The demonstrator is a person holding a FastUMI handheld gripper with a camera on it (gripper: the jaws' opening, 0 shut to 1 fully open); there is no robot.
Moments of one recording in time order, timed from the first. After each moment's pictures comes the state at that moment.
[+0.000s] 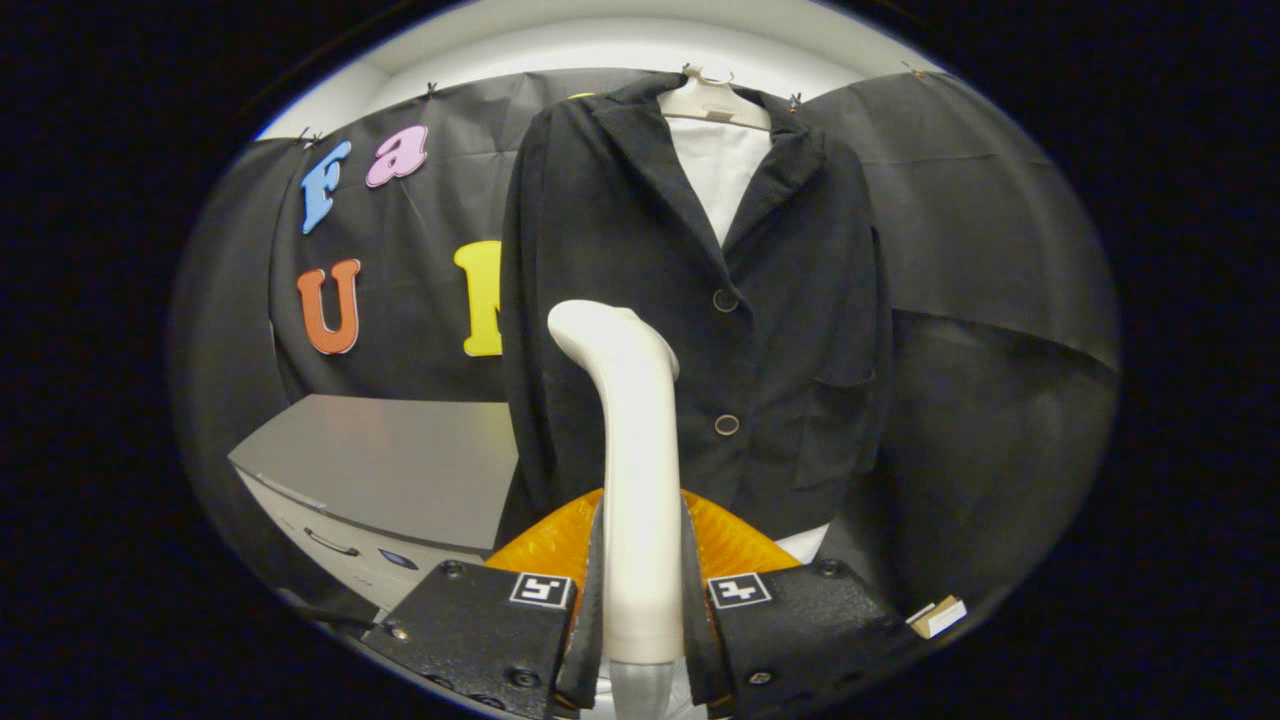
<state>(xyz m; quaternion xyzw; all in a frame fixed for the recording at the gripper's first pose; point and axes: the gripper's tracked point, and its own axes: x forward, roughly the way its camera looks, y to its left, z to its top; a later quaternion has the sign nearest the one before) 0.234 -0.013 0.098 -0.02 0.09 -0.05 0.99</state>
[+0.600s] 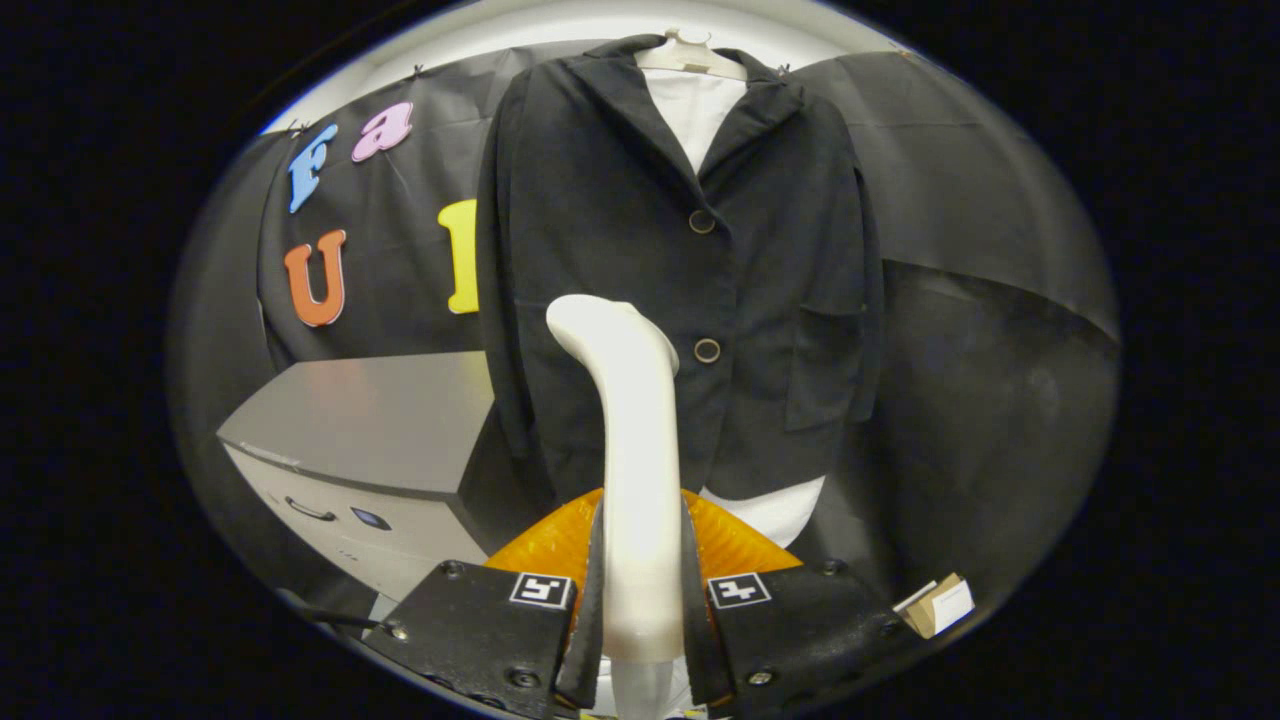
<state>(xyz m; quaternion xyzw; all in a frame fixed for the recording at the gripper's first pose) 0.227 -0.038 0.038 -0.01 0.15 -0.07 0.99</state>
